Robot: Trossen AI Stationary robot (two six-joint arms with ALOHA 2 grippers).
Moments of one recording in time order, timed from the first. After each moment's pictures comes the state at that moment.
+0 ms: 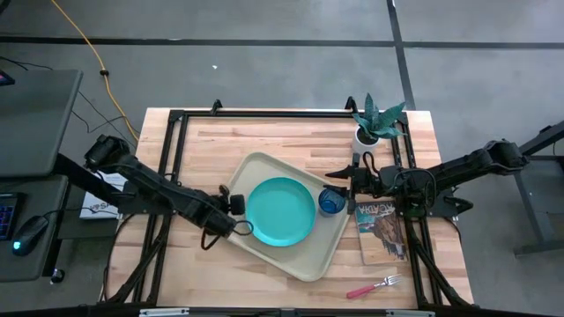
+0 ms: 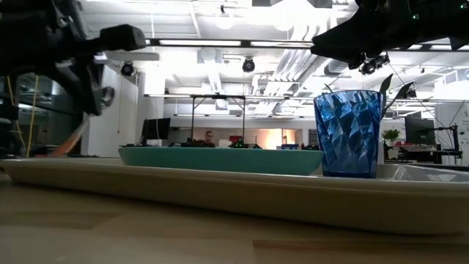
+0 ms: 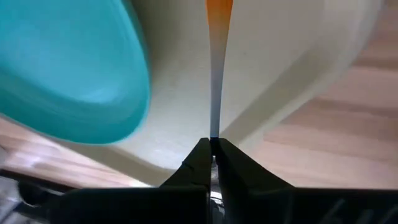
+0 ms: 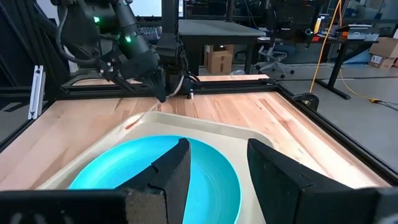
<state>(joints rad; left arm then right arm) -0.34 1.46 0.94 -1.02 -0.49 1.08 0.17 0.95 0.35 0.49 0.31 0.01</state>
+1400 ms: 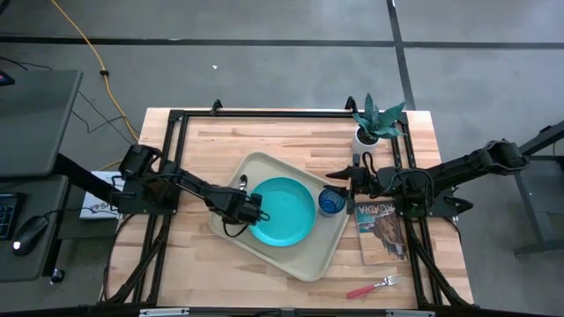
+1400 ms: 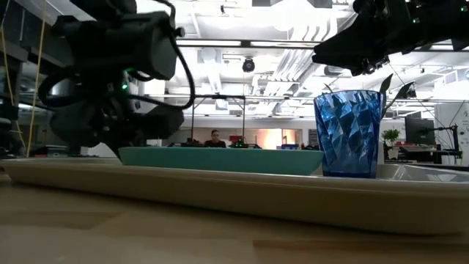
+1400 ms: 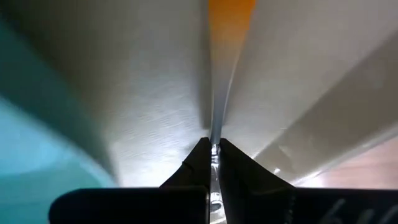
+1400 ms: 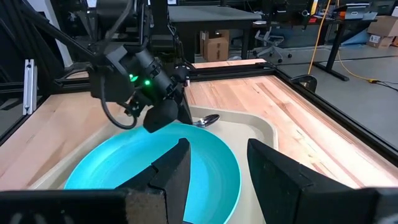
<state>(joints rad) -0.14 1.79 0.91 -0.76 -0.58 1.51 0.17 0.95 0.35 0.43 0.33 0.07</state>
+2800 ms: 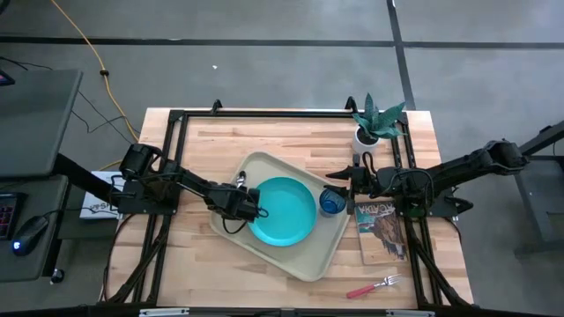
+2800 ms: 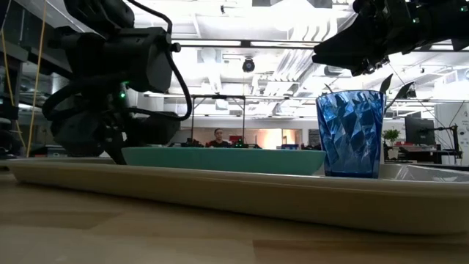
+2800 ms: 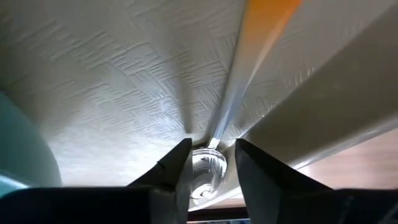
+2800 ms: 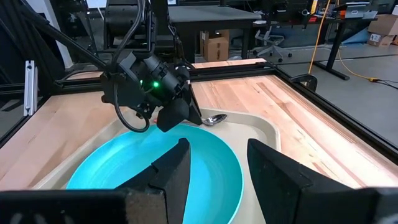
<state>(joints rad) -0.11 1.79 0.86 -0.73 -0.66 1.47 0.17 0.95 0.35 0.43 0.33 0.08</state>
